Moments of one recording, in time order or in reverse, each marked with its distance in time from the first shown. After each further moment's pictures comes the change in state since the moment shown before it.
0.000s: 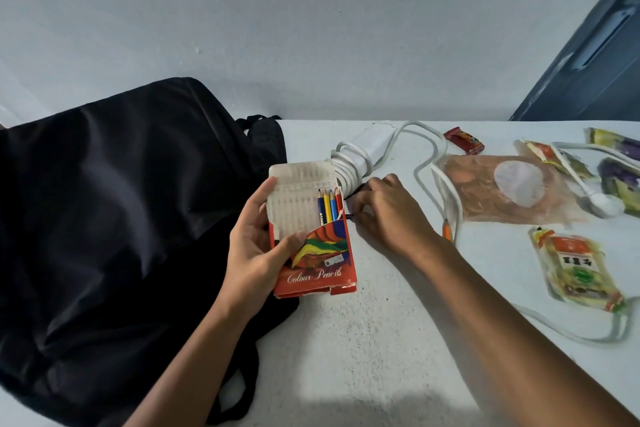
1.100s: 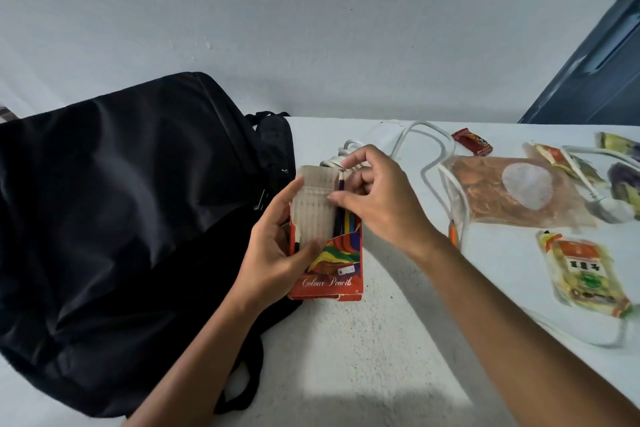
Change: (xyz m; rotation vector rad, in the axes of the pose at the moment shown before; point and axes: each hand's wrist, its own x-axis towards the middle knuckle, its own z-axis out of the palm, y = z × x) left_hand 0.002 -0.011 0.001 0.173 -0.133 0.055; right_hand 0.001 -0.047 -0.032 0.772 0.119 0.120
